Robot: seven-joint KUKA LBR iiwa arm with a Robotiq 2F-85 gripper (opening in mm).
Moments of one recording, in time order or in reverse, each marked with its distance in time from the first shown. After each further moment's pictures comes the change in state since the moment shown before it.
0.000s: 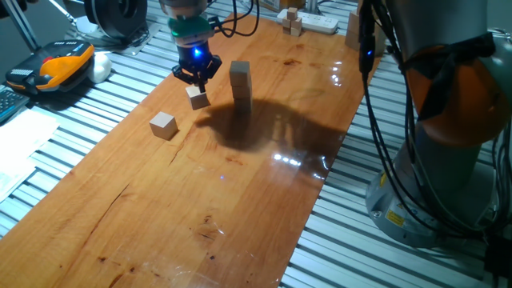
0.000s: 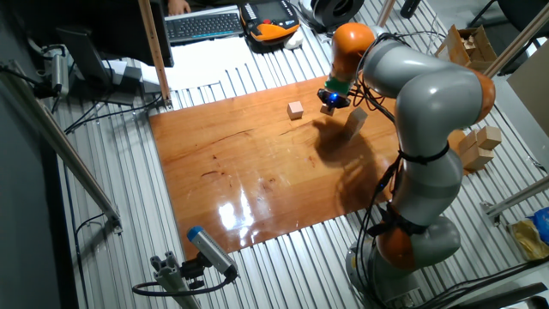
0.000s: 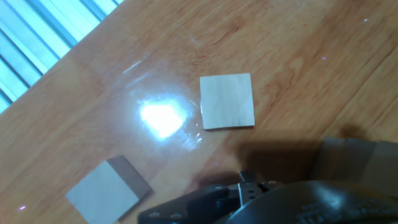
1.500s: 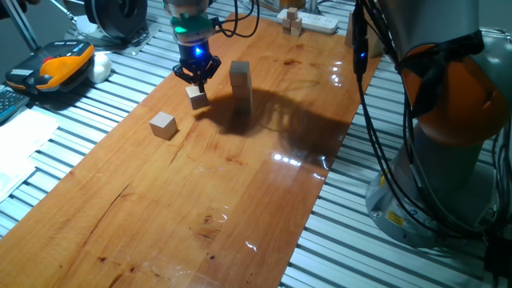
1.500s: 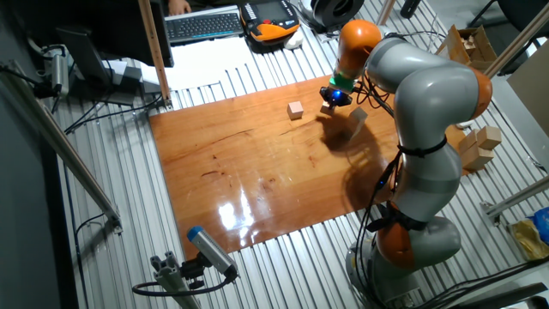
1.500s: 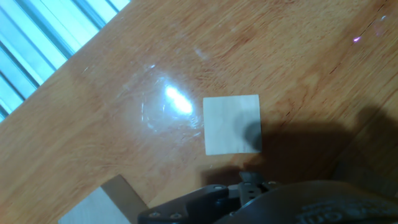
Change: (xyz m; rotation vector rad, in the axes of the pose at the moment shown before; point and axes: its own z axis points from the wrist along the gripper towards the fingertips) arm -0.018 -0.003 0.015 -0.031 0.043 -0.010
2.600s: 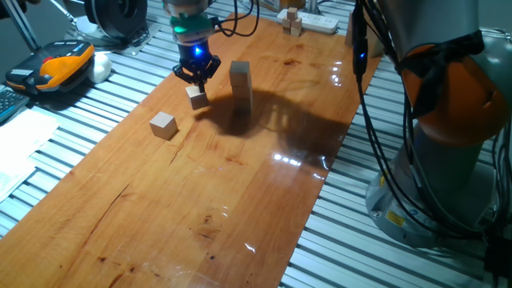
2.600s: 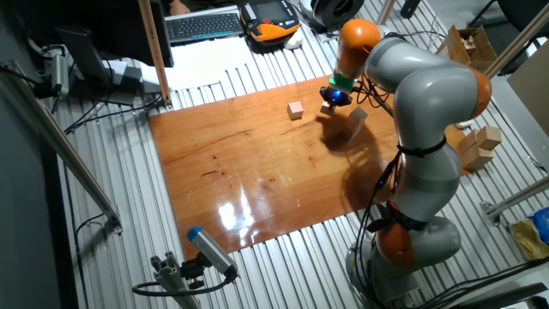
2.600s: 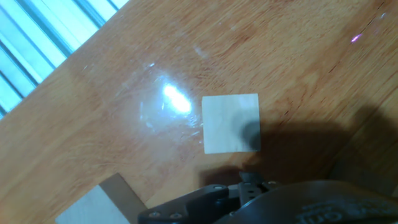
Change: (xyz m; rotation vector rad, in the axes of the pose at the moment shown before) arm 0.001 0.000 -0.001 0.025 -0.004 -0.013
